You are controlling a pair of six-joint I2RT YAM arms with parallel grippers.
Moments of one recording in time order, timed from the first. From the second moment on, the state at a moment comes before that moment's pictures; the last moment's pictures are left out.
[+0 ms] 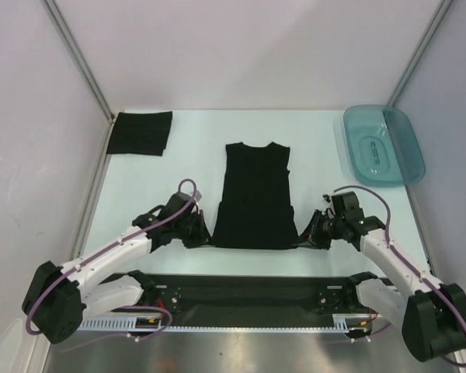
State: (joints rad) left arm -0.64 1.06 0.57 -0.47 0.22 -0.81; right arm 0.25 1.00 0.50 -0.54 -0.55 0.70
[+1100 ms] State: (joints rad) left arm -0.32 2.20 2.06 -0.83 0.27 -0.54; right arm 0.11 2.14 1.84 -0.68 -0.62 0.55
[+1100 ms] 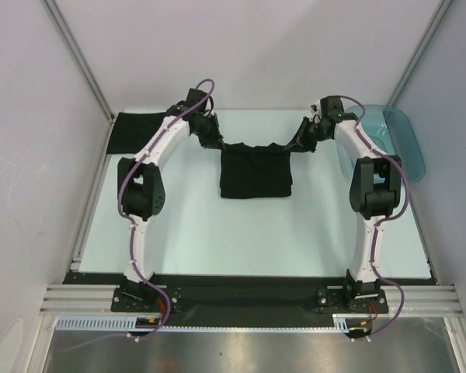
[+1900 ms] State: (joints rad) left arm -0.28 2.48 2.23 -0.59 0.41 -0.63; right arm 0.04 2.41 2.03 -0.58 -0.65 0.63
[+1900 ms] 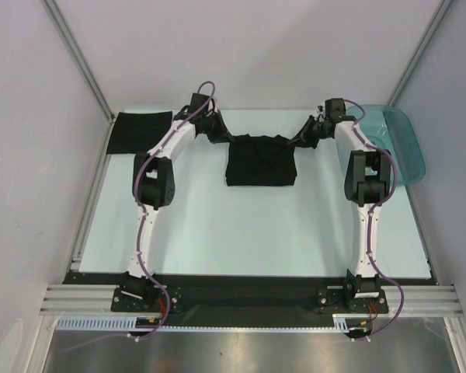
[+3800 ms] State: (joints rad) left arm -0.36 2.71 2.20 0.01 0.50 -0.90; right arm 0.15 2.55 1.85 0.25 -0.62 0.86
